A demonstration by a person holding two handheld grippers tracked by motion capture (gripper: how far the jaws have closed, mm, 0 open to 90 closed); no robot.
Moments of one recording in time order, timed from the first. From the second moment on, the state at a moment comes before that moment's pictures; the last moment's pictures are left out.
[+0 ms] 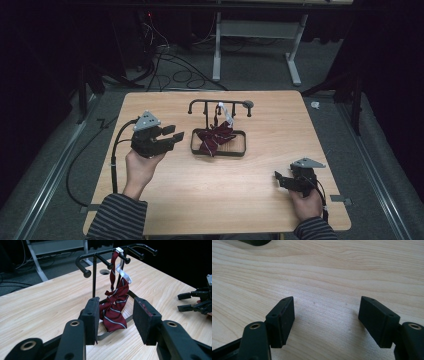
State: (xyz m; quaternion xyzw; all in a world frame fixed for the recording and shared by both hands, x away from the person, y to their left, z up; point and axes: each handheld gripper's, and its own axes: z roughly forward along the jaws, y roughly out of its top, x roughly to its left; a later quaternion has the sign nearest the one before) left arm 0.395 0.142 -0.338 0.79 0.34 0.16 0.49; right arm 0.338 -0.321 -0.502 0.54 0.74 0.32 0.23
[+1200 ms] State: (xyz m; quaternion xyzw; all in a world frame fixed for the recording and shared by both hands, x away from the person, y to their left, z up) left arm 0.377 0.164 -0.367 0.78 0.38 0.15 0.48; right arm 0.338 -0.321 -0.502 0.54 0.74 0.32 0.23
